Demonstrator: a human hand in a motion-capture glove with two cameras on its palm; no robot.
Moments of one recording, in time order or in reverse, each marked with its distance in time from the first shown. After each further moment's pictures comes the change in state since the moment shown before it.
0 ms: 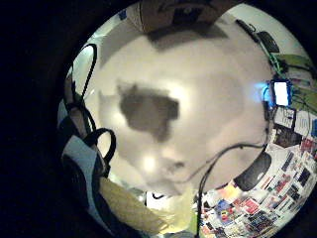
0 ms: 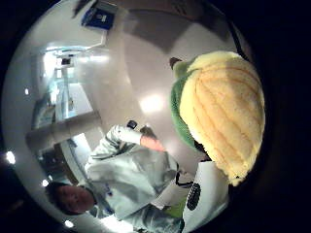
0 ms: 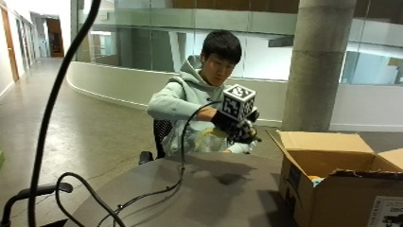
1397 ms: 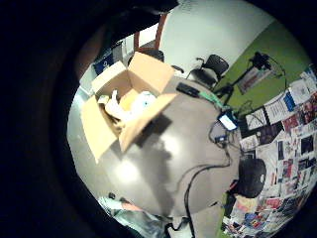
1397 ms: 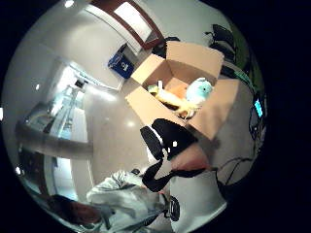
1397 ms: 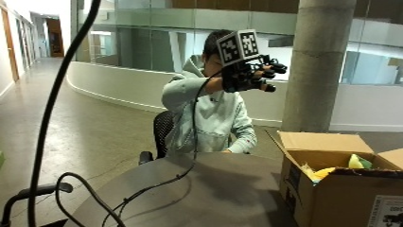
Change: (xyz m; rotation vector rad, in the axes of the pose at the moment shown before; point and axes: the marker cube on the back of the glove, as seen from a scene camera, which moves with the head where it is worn) arm 0.044 -0.041 -0.198 0.552 0.021 0.149
